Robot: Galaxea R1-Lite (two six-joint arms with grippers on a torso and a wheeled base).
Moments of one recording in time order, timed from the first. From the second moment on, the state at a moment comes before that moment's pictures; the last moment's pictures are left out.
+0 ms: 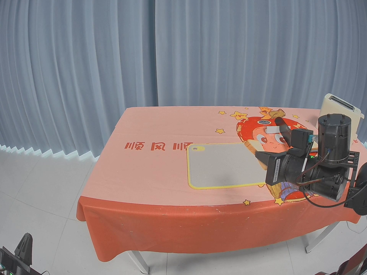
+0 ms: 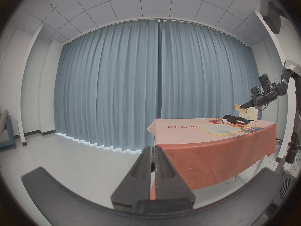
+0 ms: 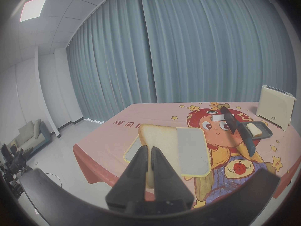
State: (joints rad) left arm 0.01 0.03 -0.02 0.00 0.01 -0.02; right arm 0.65 1.57 -0.69 -0.49 -0.20 0.25
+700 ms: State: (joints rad) left arm 0.01 0.03 -0.02 0.00 0.01 -0.02; right arm 0.67 1.57 -0.69 -0.49 -0.23 0.24
